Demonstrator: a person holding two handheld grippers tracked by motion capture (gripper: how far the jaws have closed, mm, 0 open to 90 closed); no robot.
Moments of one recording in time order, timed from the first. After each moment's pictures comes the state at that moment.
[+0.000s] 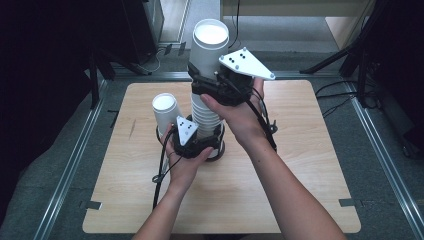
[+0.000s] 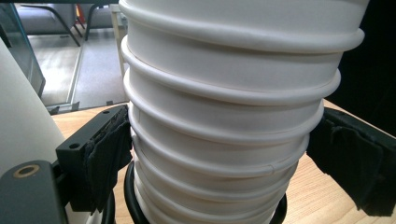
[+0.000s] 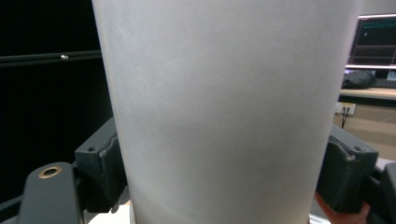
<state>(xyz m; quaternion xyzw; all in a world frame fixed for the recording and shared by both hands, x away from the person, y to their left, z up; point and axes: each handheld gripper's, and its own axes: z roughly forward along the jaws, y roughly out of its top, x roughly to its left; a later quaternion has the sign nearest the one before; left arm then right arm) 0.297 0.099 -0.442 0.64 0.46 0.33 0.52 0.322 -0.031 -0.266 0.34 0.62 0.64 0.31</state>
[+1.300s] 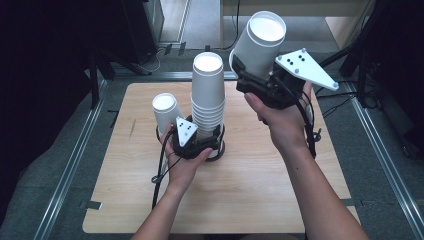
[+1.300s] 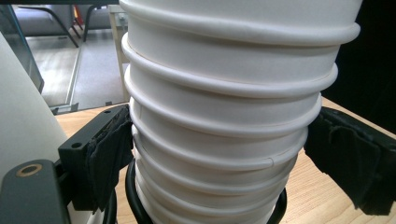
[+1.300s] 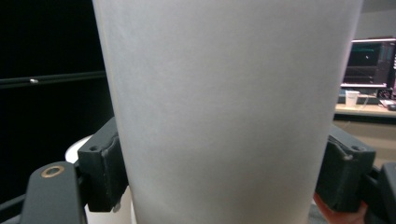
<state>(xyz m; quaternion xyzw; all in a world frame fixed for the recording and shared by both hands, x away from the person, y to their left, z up) 0.295 0.101 -0.443 0.64 0.46 0.33 0.52 0.305 -0.111 -0.256 0.36 0.58 0.65 0.35</state>
